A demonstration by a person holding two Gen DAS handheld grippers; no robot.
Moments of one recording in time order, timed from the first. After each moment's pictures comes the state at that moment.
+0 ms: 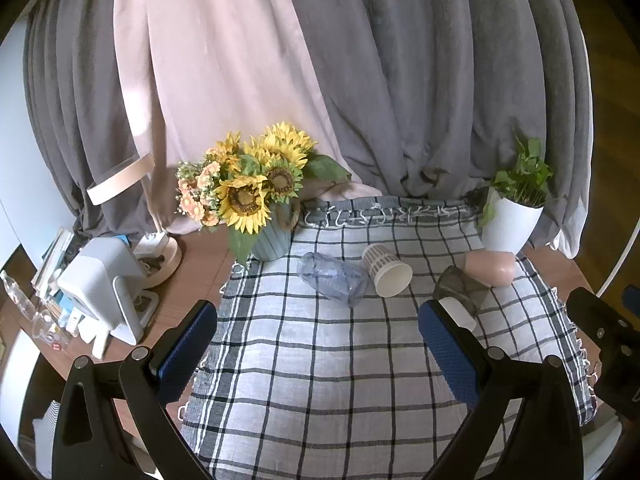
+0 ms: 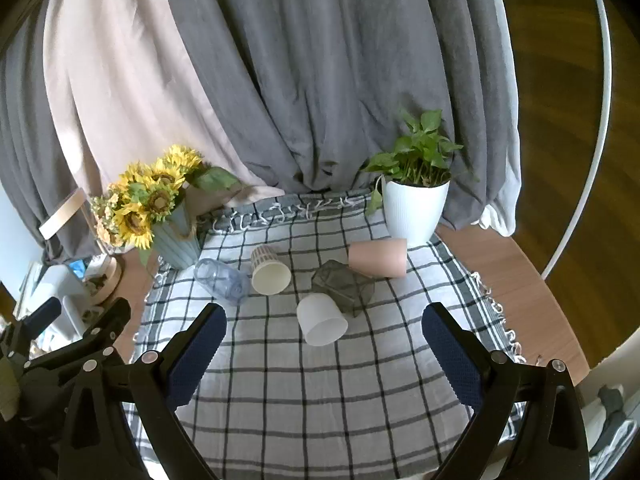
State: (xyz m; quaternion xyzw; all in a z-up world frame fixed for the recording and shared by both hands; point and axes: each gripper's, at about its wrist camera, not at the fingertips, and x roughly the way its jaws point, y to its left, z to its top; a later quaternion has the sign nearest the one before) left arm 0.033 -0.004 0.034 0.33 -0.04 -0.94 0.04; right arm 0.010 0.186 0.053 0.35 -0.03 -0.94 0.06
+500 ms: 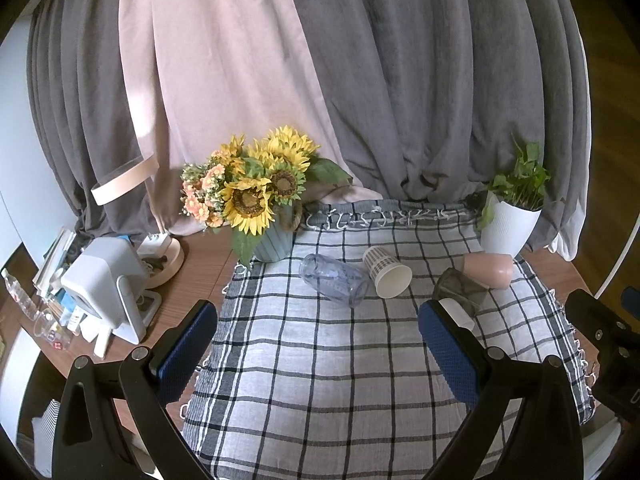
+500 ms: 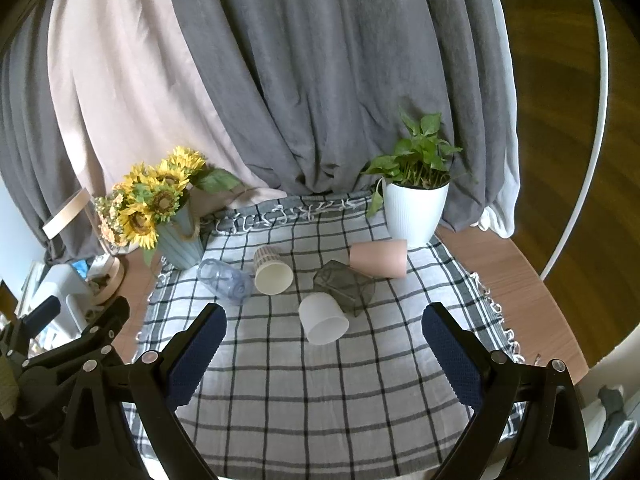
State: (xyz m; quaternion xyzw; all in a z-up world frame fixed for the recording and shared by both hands) left arm 0.044 -0.008 0.035 0.32 -0.03 -0.95 0.05; right arm 0.018 0.185 0.055 0.34 -0.03 -0.94 0.06
